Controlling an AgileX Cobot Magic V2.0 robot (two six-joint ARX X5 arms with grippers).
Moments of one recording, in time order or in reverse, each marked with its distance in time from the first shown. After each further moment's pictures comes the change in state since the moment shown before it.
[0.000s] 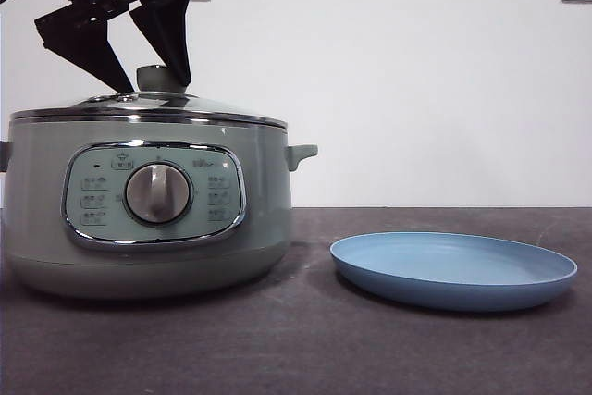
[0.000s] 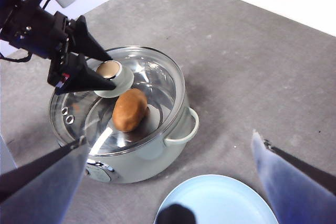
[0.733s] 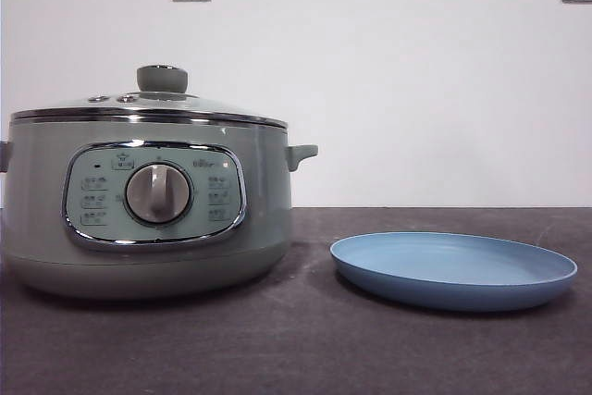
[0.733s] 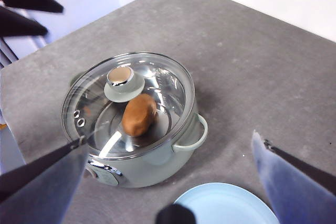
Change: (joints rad) left arm 0.105 -0.309 0.000 -0.035 0.194 -0.004; right arm -0.005 0.000 0.000 0.014 -0.052 -0.012
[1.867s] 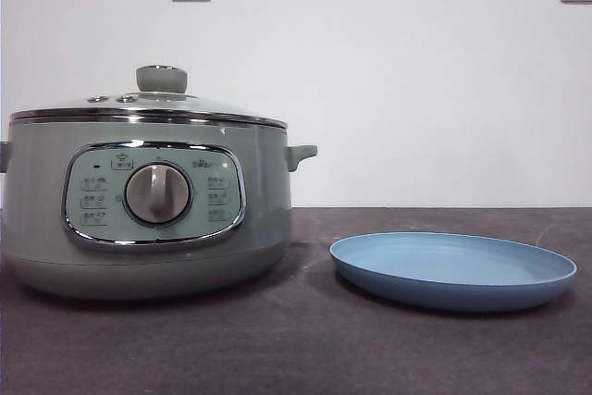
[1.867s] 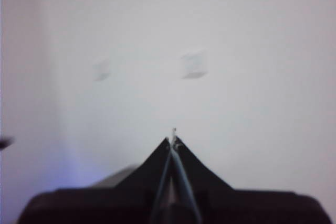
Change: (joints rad) left arm 0.183 -0.425 -0.280 0.445 0.155 -0.182; right arm -0.241 -0.463 -0.382 0.763 -0.078 0.419
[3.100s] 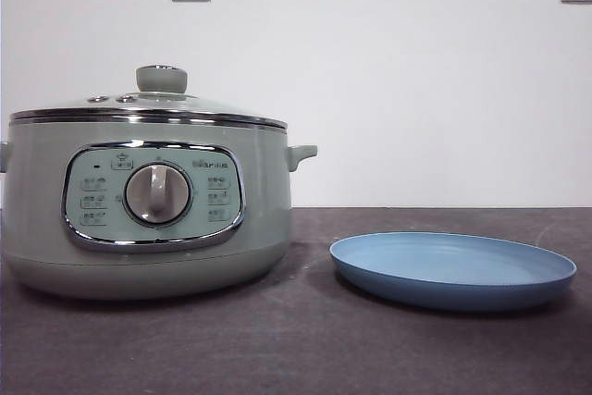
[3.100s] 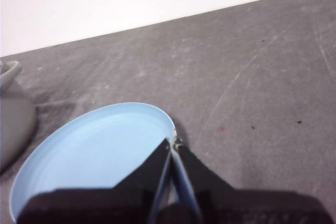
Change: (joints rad) left arm 0.000 -0.774 -1.069 0.160 -0.294 -0.127; right arm -0.008 -0.777 -1.086 -0.134 0.519 0.027
